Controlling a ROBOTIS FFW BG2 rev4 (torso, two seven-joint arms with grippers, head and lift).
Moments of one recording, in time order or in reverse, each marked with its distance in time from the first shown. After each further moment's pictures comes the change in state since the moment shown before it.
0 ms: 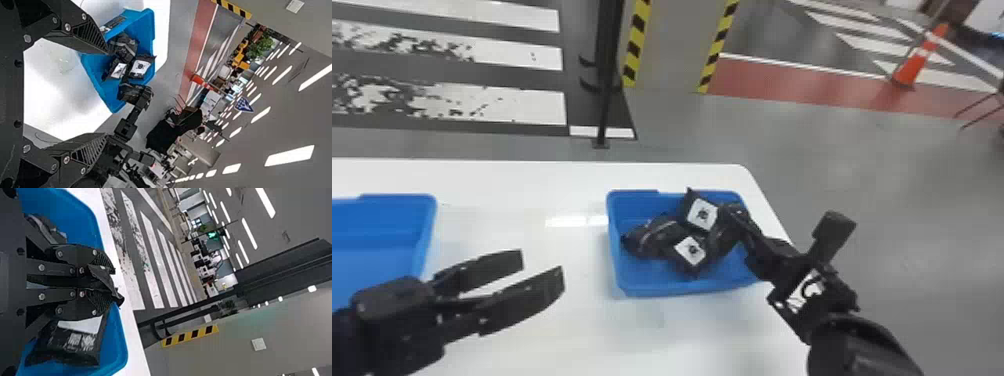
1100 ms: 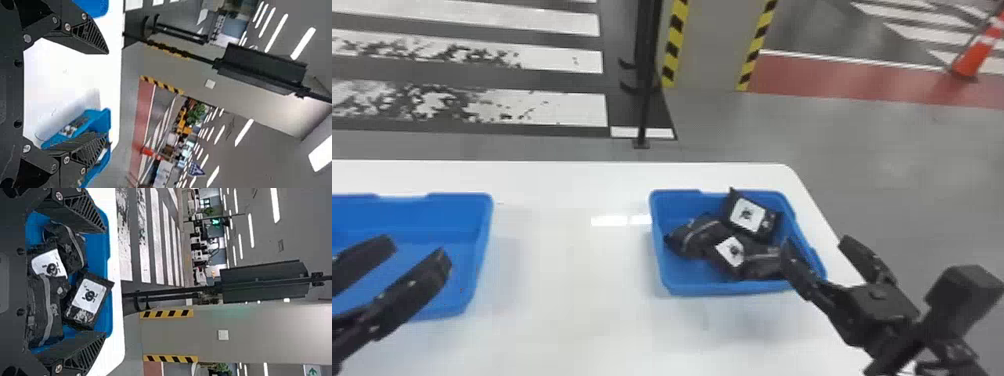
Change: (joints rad) left arm 0.329 -0.067 0.282 -0.019 -0.111 -0.568 0.003; right arm 0.455 0.093 0.021 -0.536 0.164 -0.102 -0.120
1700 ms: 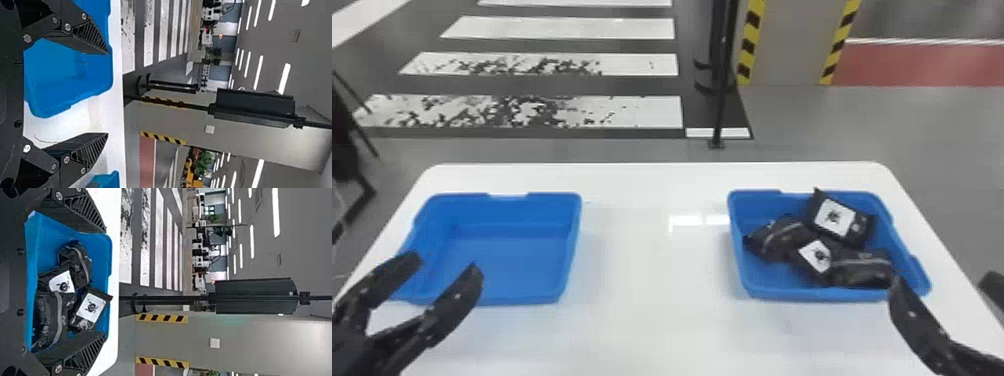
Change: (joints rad) left arm 0.139 -0.093 0.116 -0.036 -0.172 -0.176 0.047; right arm 0.327 0.001 0.045 -0.266 0.025 -0.079 -0.060
